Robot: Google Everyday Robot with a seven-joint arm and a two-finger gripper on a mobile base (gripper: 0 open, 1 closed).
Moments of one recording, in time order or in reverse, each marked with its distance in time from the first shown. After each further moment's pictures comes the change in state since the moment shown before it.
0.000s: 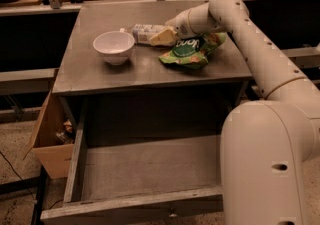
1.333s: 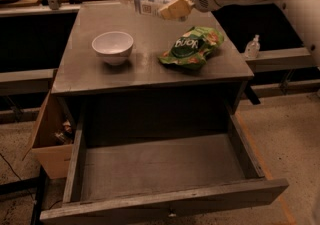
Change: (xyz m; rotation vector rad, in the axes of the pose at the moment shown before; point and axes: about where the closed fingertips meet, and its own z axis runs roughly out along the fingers) arm -0.094 0.057 -0.141 0.148 -0.067 -0.127
